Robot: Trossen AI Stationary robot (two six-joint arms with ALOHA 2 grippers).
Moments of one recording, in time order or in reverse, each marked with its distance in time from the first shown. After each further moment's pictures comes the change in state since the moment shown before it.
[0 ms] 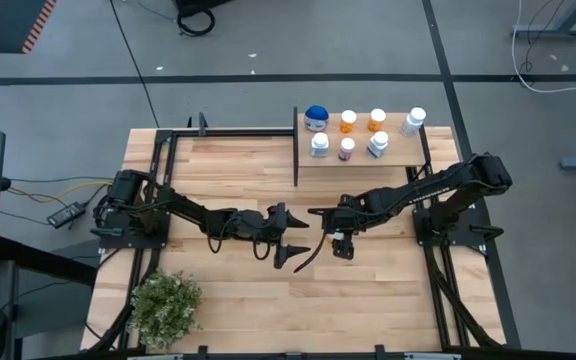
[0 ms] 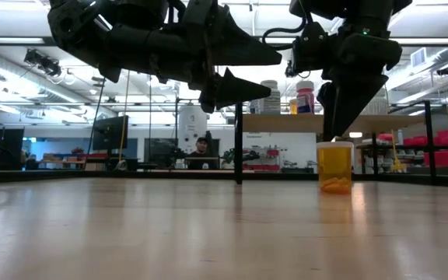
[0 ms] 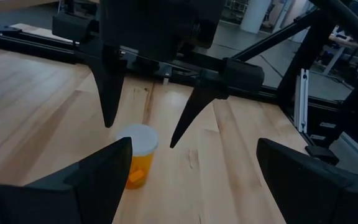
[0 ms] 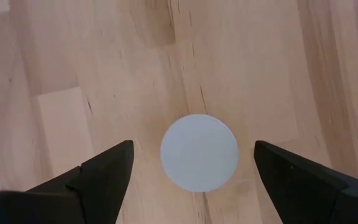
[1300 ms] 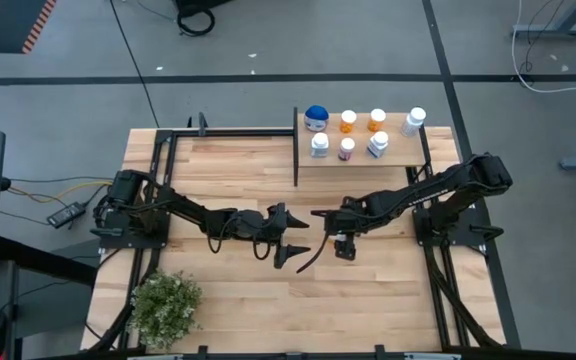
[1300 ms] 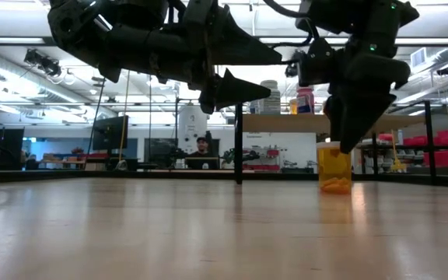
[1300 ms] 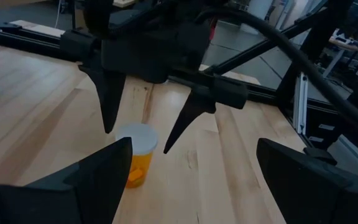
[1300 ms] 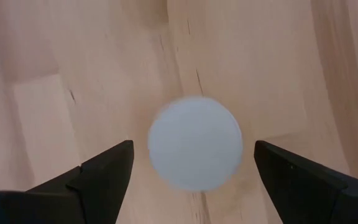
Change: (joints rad) left arm 0.000 0.000 0.000 -0.001 0.000 -0.019; right arm 0.000 -0.001 -0.085 0.066 0.007 0.012
